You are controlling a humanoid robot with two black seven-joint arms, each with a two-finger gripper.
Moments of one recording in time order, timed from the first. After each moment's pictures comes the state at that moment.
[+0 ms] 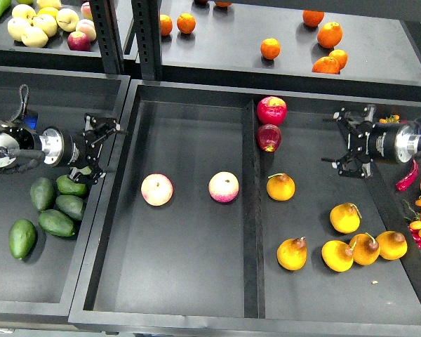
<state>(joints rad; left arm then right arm) -0.80 0.30 -0.85 -0.62 0.29 -0.49 0.49 1.07 -0.46 0.32 0.41 0.26 0.58 -0.49</state>
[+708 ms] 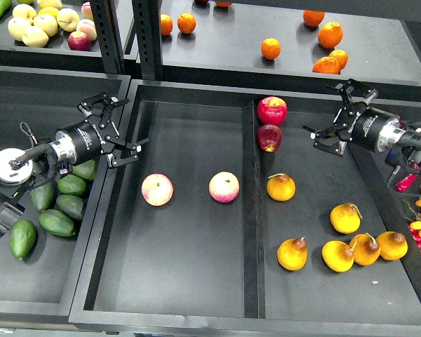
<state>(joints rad) -0.68 0.14 -1.20 -0.51 0.01 -0.49 0.49 0.86 -0.17 0.92 0.27 0.28 0.58 -0.49</state>
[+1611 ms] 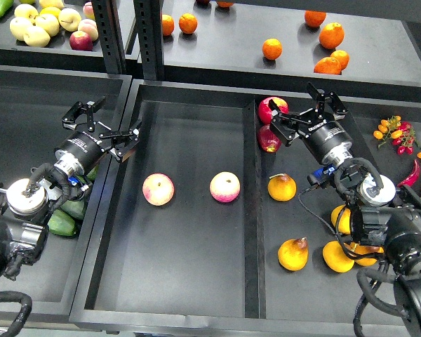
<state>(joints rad) -0.55 0.00 -1.47 -0.53 -0.10 -0.49 0.39 0.78 0.02 1.43 0.31 0.28 0.58 -0.46</state>
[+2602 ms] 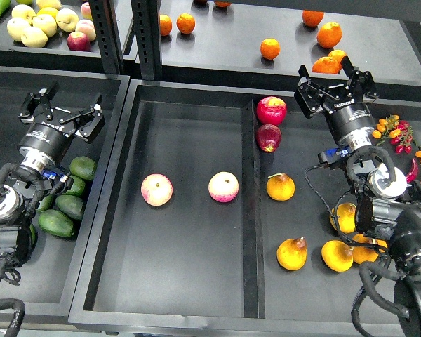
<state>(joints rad) -0.46 0.00 -1.66 -0.69 -0.18 -0.49 0.37 0.69 0.02 1.60 0.48 0.29 0.58 -0.38</state>
